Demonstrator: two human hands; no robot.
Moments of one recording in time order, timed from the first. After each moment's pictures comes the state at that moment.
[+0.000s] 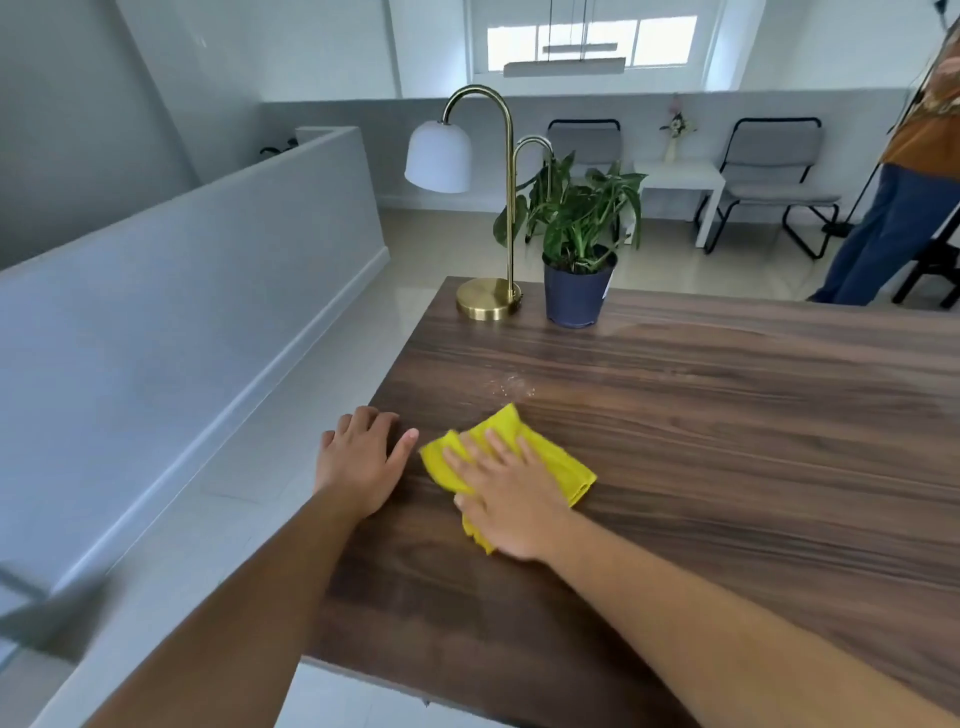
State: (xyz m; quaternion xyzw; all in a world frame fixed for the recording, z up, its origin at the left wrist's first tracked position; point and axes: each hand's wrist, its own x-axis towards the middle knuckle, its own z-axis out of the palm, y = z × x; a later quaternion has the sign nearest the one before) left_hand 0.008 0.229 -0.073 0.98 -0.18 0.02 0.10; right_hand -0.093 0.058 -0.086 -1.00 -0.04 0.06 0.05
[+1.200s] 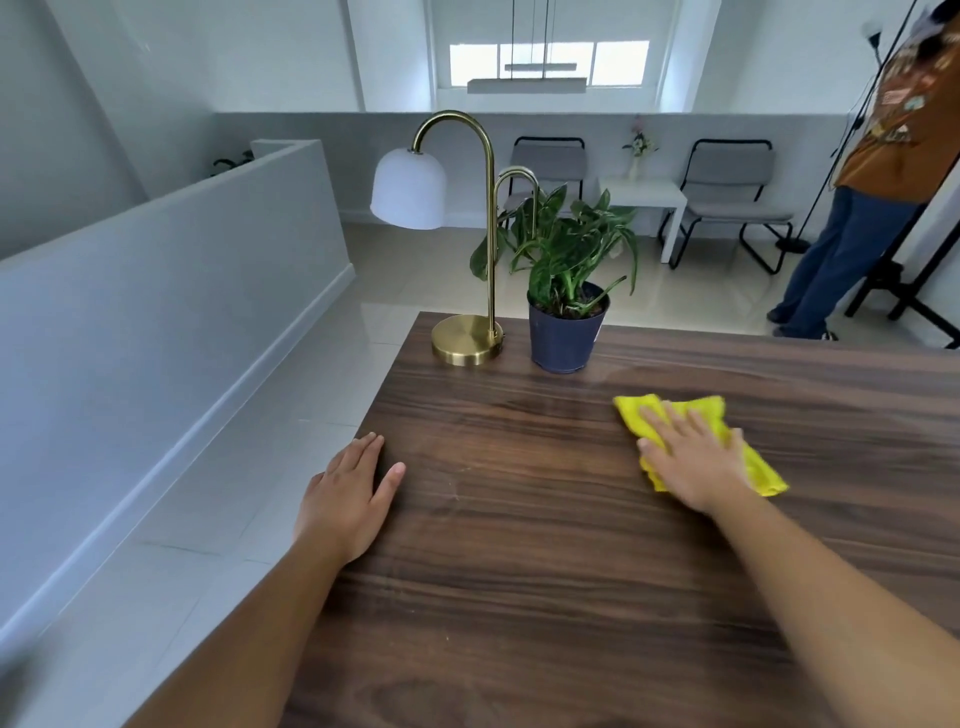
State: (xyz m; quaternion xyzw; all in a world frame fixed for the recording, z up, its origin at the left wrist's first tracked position) left_hand 0.079 0.200 -0.088 0.97 -0.21 -0.04 0.14; right_hand -0.060 -0.155 -0.084 -0.95 0.30 0.07 0.05
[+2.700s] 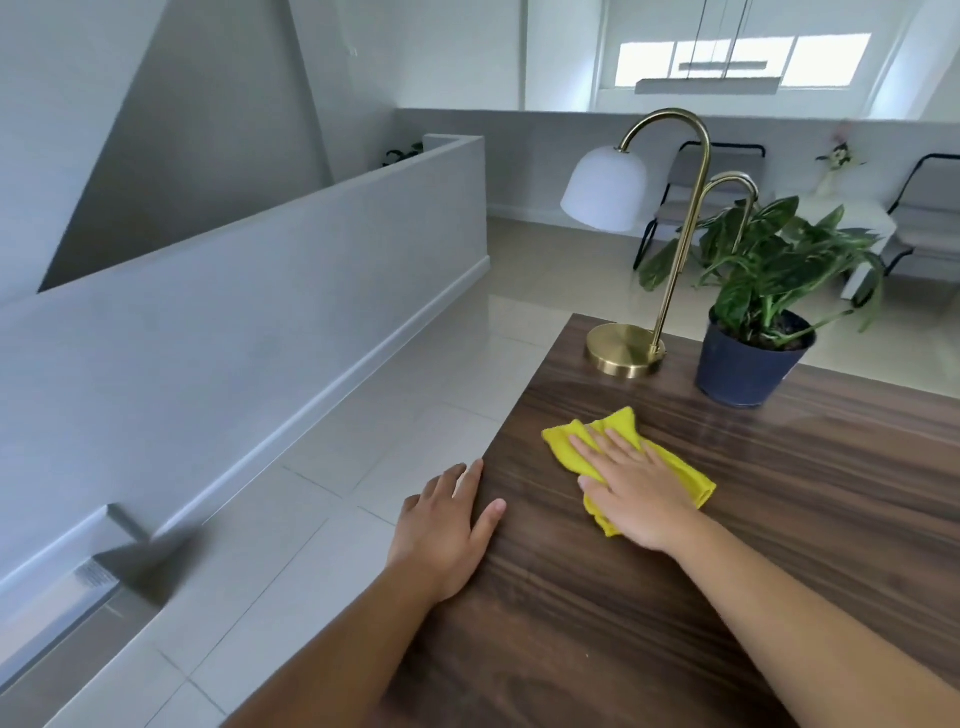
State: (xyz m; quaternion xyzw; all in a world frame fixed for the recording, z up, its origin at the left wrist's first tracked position) left_hand 0.040 0.255 -0.088 0.97 -0.16 -0.06 0.15; right_hand 0.037 0.015 -0.081 -0.99 -0.03 0.08 0.09
